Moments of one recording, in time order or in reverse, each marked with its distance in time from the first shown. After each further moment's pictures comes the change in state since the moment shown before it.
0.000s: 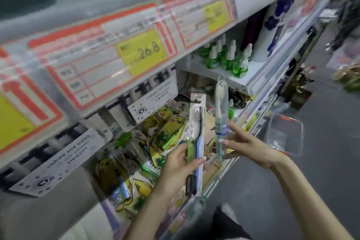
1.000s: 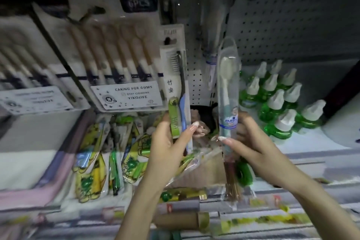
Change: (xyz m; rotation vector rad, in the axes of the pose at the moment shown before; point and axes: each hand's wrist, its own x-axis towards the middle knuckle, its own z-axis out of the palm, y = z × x) left_hand 0.149 0.040 0.111 0.112 0.953 0.597; right_hand 0.143 -0.085 -0.128 -0.306 -0.614 -0.528
